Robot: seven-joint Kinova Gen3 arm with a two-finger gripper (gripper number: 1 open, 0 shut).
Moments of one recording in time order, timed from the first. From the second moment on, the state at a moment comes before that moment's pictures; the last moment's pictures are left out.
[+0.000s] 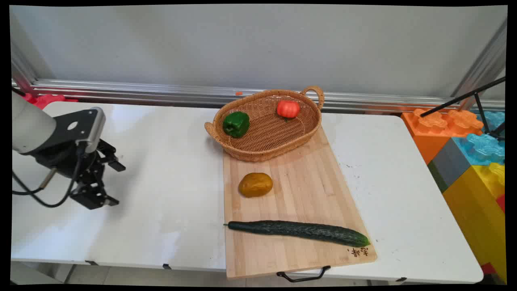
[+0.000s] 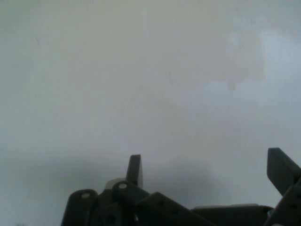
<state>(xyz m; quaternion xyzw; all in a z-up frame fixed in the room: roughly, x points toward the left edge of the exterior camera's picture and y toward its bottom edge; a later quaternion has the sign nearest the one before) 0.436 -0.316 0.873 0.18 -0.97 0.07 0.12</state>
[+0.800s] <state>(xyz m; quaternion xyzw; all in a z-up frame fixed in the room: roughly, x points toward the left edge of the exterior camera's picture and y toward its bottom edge) 0.317 -0.375 0.881 0.23 -0.95 0.07 0.22</state>
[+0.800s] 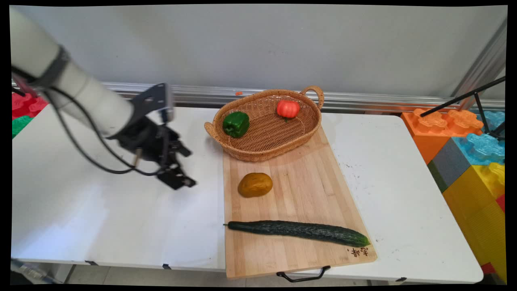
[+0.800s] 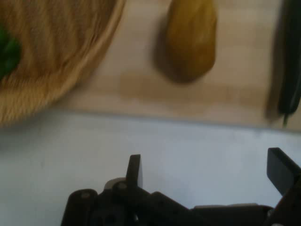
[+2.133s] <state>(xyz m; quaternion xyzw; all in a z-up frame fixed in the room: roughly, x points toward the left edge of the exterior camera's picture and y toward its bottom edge) 0.203 -0.441 0.787 0.14 -0.96 0.09 0.24</state>
